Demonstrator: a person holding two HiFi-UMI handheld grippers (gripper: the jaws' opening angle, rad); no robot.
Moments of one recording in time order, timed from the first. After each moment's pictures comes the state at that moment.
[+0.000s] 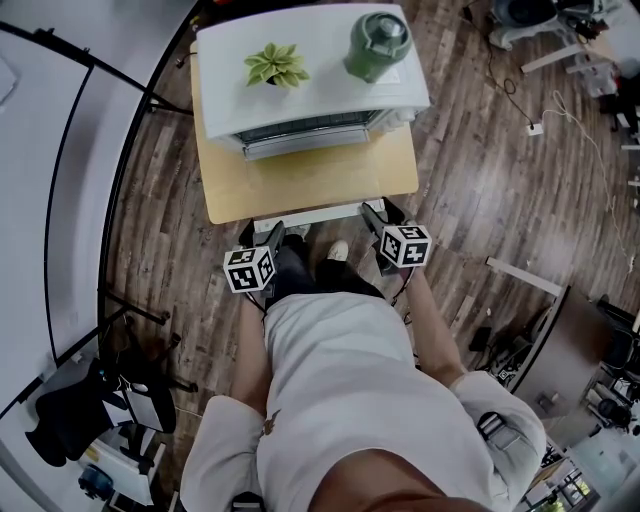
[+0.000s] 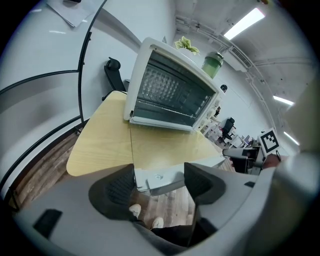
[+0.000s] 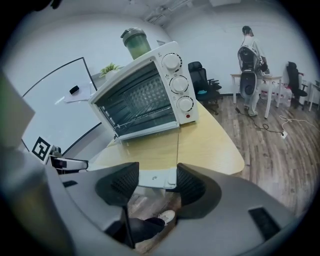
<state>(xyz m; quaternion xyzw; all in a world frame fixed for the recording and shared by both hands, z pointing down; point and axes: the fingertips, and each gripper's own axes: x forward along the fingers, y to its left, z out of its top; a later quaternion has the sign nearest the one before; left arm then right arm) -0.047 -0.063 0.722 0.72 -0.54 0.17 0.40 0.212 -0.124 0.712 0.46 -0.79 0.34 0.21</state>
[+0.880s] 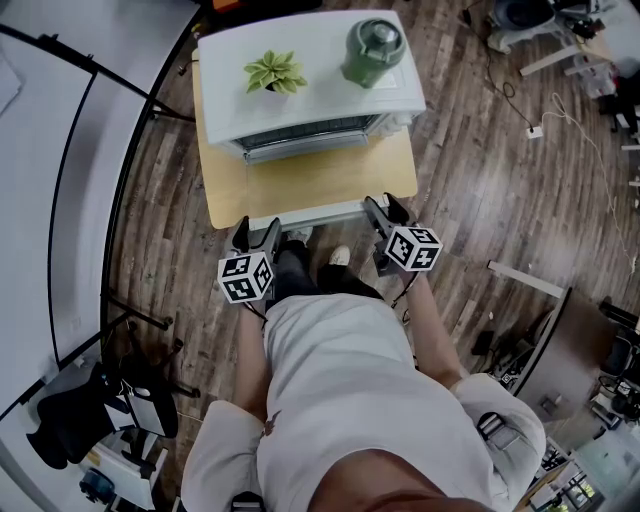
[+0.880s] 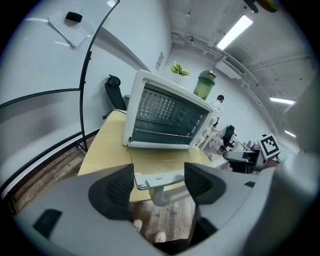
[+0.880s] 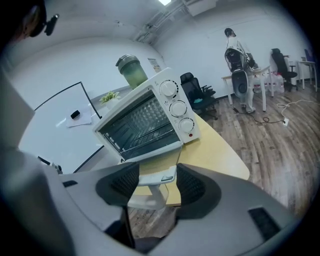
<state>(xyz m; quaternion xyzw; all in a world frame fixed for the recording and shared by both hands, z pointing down) -0.055 -0.085 0.660 0.73 -0.58 0.13 0.35 0.209 -0.146 0.658 0.48 -0.79 0.36 0.10</state>
